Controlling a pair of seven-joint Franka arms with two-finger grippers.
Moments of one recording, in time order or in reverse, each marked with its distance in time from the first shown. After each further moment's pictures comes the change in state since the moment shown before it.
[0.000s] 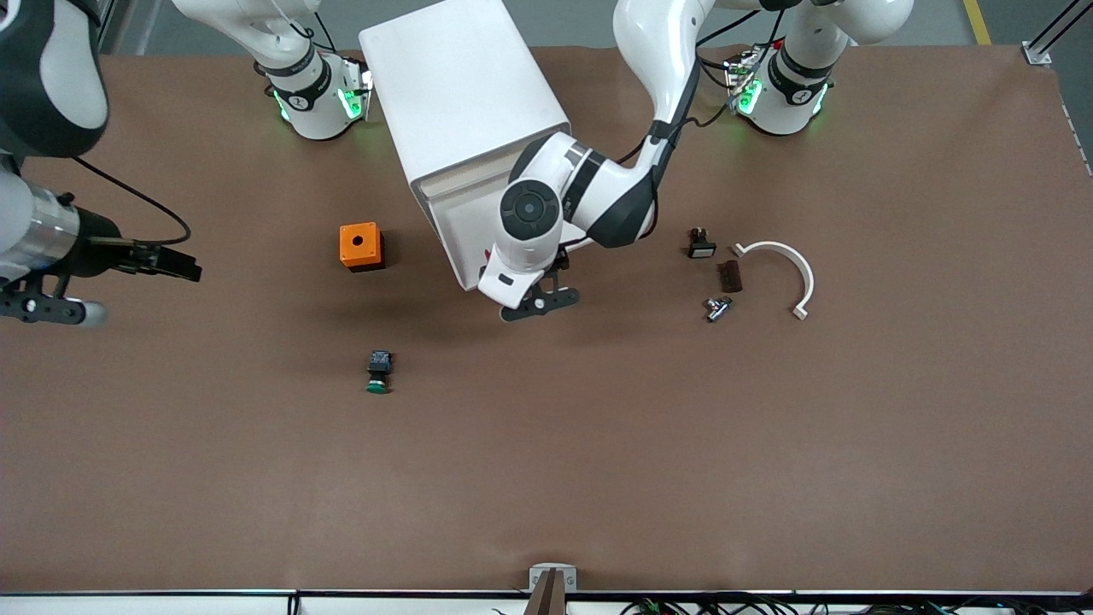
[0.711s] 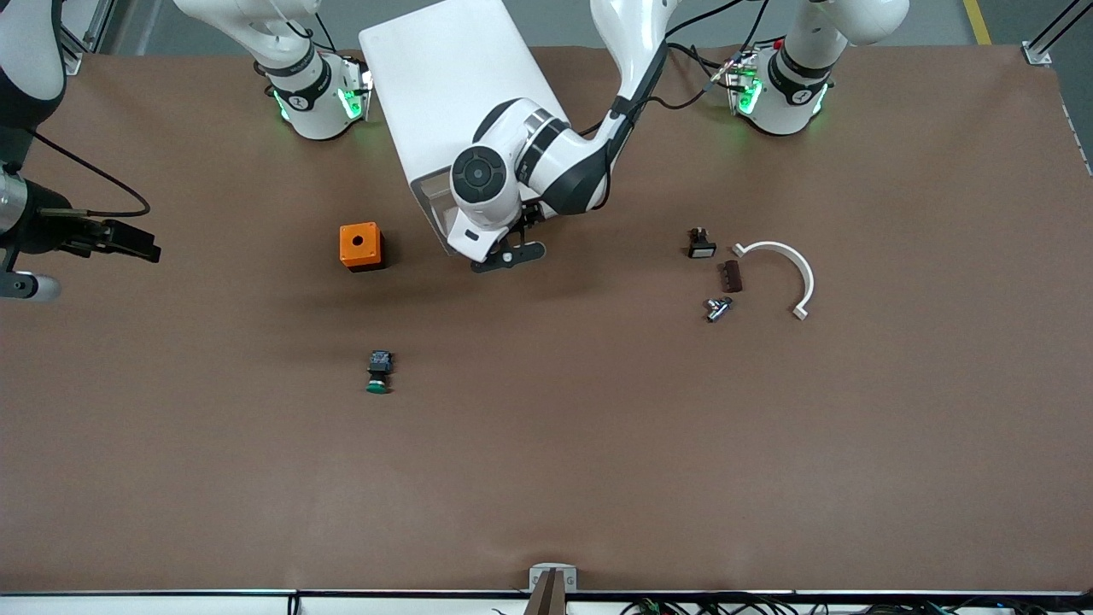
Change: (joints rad) left arm -0.074 -0.002 -0.065 -0.003 -0.001 -0.101 -0.097; right arm -0.026 -0.039 0.001 -0.001 -0.049 -0.021 -0.057
